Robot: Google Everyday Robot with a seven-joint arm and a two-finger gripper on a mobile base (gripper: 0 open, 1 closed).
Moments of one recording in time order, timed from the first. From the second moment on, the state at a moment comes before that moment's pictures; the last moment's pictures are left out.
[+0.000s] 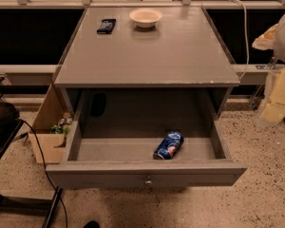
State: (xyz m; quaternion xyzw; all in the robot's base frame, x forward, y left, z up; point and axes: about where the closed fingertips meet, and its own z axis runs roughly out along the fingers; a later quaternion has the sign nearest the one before) arm 0.438 -0.216 0.977 -0.60 0.78 -0.04 0.16
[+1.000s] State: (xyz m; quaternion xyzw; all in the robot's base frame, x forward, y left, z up) arm 0.466 -0.209 0.971 -0.68 0.71 -0.05 0.17
